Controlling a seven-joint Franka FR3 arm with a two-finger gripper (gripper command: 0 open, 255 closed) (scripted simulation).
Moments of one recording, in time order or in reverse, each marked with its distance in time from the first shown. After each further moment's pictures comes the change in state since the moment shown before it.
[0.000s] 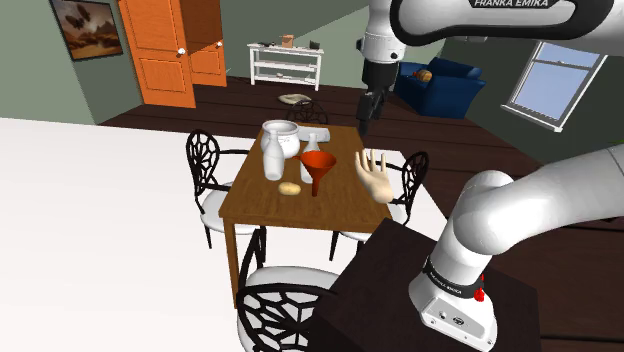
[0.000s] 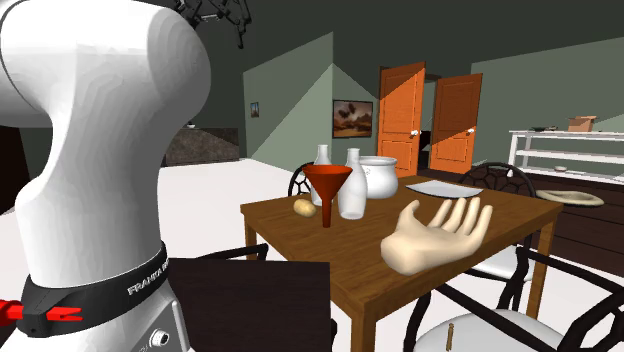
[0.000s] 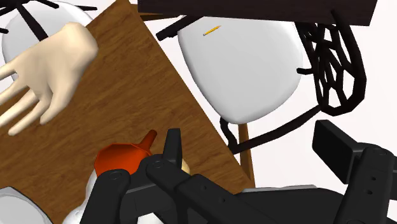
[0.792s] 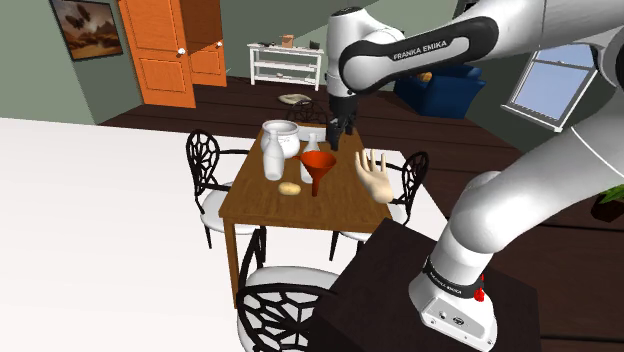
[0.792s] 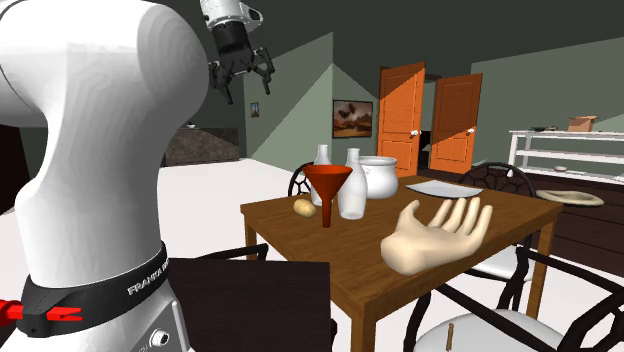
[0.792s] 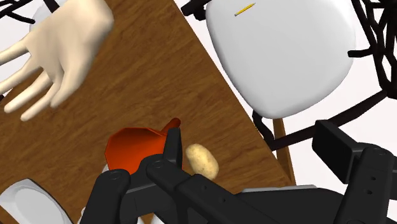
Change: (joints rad) arm -0.063 0.300 0.027 -0.026 -0.124 0.311 0.085
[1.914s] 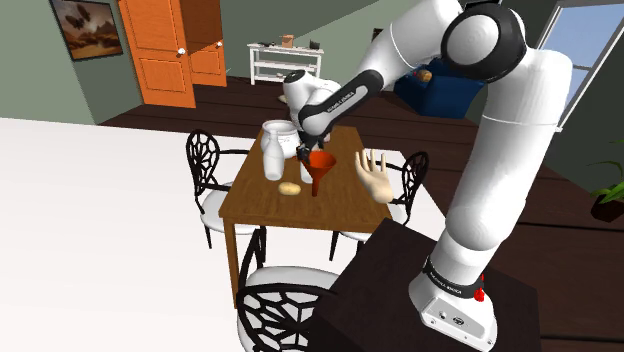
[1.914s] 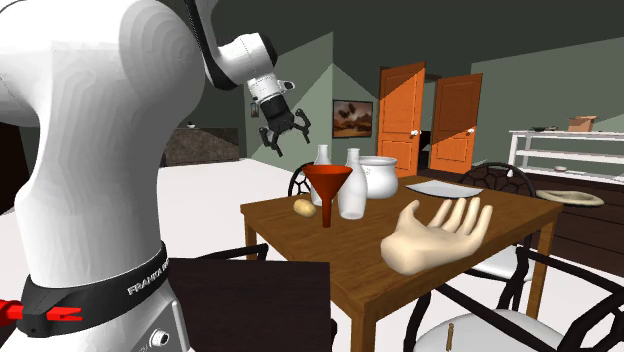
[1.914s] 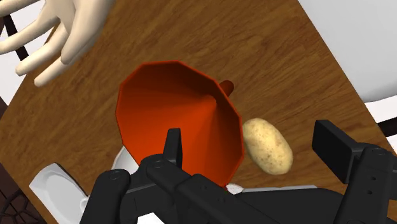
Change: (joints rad) arm -0.100 0.648 -0.005 0.301 -0.345 0.287 0.251
